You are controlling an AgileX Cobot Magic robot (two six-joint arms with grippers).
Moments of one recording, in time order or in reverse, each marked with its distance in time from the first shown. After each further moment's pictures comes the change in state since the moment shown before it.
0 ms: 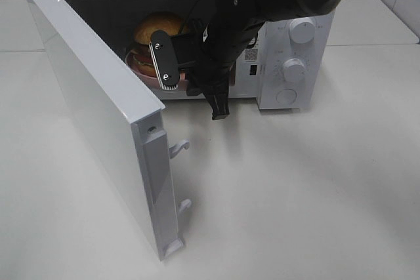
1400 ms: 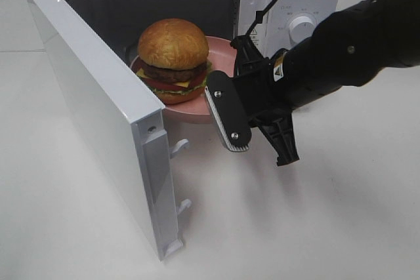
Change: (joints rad) left arm 0.000 0.000 0.000 0.000 0.000 0.000; right arm 0.004 -0.444 0.656 -0.032 -0.325 -0.106
